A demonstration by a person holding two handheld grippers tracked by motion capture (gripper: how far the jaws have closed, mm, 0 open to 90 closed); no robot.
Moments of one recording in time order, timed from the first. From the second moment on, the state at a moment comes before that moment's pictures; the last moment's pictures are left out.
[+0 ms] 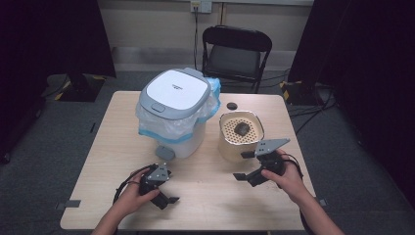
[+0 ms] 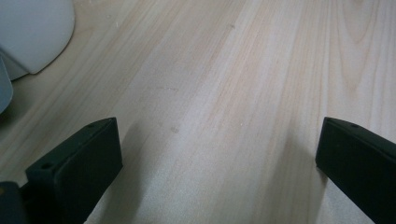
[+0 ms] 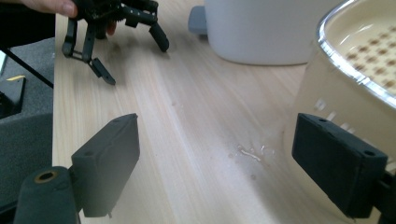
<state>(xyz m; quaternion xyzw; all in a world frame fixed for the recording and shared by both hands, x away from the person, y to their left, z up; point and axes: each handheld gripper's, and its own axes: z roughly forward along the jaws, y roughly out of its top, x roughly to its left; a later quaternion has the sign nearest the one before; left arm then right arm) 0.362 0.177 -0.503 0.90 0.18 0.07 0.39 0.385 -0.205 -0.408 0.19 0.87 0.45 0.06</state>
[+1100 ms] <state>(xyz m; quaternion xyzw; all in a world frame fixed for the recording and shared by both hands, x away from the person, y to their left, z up) 0.362 0.177 -0.503 0.90 0.18 0.07 0.39 0.374 -0.181 -0.483 0.17 0.90 0.41 0.03</state>
